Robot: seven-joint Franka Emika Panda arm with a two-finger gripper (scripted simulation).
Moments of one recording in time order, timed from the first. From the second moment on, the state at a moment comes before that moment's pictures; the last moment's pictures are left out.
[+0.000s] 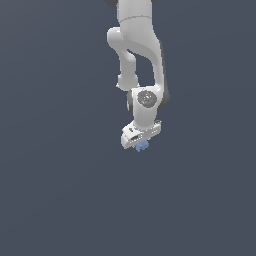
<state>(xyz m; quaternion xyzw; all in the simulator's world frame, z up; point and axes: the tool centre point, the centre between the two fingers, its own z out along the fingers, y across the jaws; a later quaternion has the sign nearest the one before) -0.050 0.065 0.041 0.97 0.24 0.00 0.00</state>
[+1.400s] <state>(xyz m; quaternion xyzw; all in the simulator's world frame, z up) 0.041 -0.020 0.125 0.97 0.24 0.00 0.00</state>
